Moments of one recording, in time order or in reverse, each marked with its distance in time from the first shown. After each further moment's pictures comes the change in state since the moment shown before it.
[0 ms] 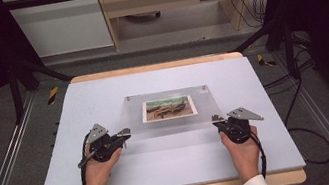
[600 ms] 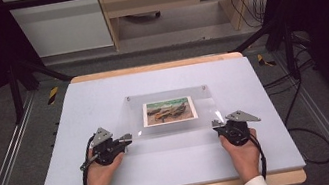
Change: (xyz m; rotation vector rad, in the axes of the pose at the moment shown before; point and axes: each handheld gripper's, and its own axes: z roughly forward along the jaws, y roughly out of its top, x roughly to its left) left arm -0.003 -0.011 0.005 0.067 0.020 0.012; right arm -0.002 -0.011 0.005 0.075 0.009 -0.011
